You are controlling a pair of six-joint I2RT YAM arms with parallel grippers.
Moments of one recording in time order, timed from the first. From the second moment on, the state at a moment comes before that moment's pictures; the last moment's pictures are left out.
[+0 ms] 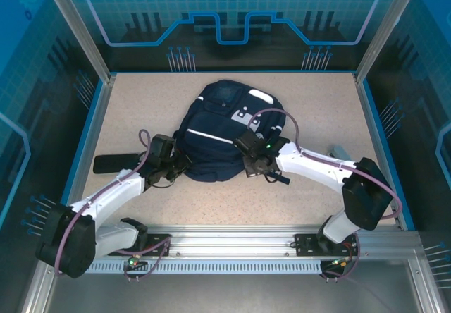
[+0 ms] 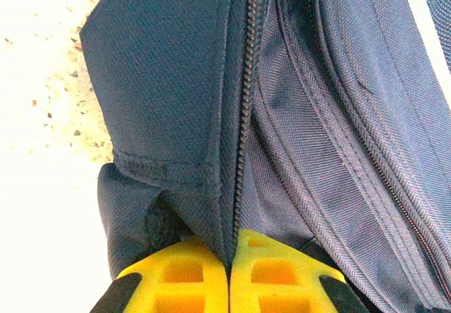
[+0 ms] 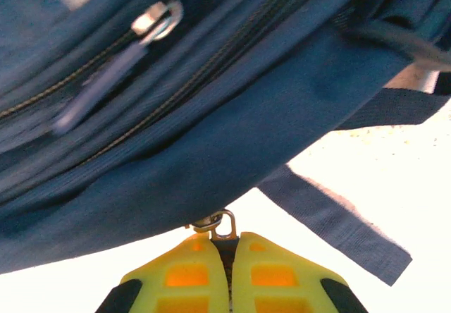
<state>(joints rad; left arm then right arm) -0.34 1.14 0.57 -0.32 0.14 -1.07 0.81 1.56 1.10 -0.84 0.26 0.59</state>
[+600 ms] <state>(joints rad) -0.34 1.11 0.57 -0.34 0.19 -1.02 0.51 1.64 1.05 -0.65 0.05 0.37</state>
